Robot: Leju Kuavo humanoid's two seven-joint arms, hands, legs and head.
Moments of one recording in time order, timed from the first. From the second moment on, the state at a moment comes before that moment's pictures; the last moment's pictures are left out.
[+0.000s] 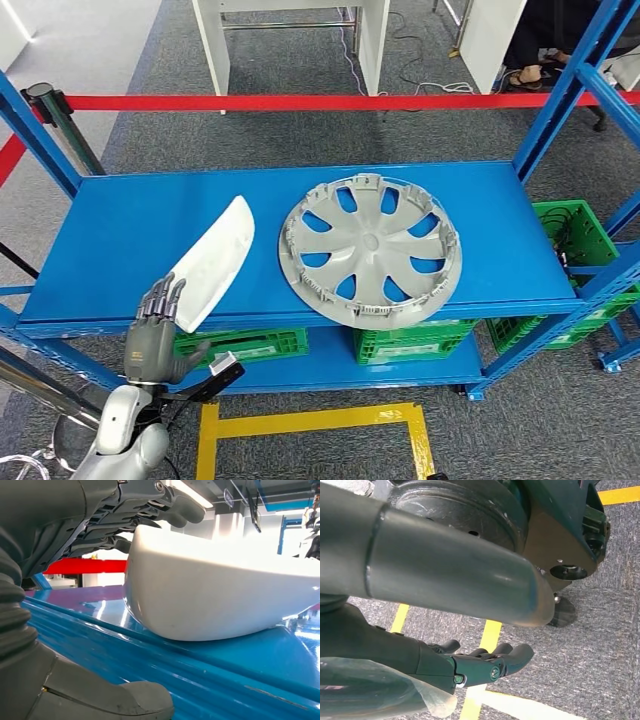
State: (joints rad) left arm -0.14 0.01 -0.30 -1.08 -1.17 0.69 -0.16; right arm -0.09 -0.03 1.52 -0.14 -1.43 -0.04 -0.27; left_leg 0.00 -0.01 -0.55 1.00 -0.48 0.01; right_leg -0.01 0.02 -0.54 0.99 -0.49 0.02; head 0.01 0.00
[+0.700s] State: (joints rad) left arm -0.15 0.02 -0.35 -1.08 -1.18 0.69 -0.15; right arm -0.09 -0.03 1.52 -0.14 -1.42 -0.04 -0.27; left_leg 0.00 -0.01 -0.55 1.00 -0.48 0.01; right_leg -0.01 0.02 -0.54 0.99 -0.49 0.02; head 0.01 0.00
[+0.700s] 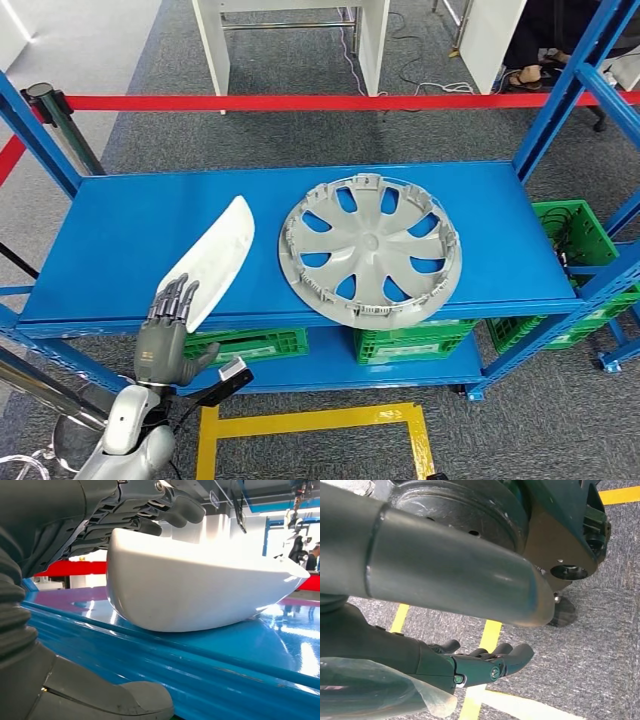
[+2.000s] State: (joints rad) left arm -0.17 0.03 -0.44 -1.08 -1.10 0.69 -0.16; right arm -0.09 -0.03 1.53 -0.14 -1.42 -0.04 -0.28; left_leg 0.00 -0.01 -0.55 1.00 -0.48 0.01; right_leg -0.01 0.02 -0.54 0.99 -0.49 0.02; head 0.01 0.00
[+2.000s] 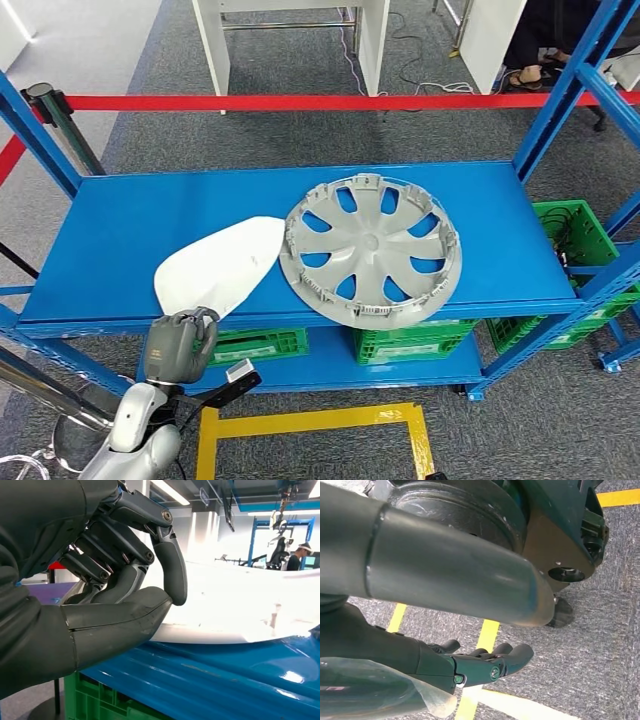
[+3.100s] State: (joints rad) left arm -0.14 0.03 -0.39 -1.22 -1.11 0.70 -0.20; right arm -0.09 -0.03 1.53 -0.14 -1.44 -0.04 -0.29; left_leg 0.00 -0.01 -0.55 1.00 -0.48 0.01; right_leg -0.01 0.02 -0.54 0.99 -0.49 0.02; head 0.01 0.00
